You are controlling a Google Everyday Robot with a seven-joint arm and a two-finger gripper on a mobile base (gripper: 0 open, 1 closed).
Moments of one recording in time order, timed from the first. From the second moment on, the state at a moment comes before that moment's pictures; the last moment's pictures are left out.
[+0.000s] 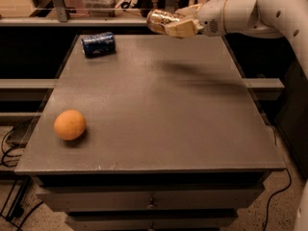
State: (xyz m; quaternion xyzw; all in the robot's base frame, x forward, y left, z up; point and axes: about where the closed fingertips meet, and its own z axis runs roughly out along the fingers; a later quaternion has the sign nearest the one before) arm 0.733 -0.064 0.979 -0.47 0.65 0.25 0.54
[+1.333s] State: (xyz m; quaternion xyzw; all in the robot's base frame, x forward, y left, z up) arm 0.656 -0.009 0.956 -0.64 0.60 0.11 0.47
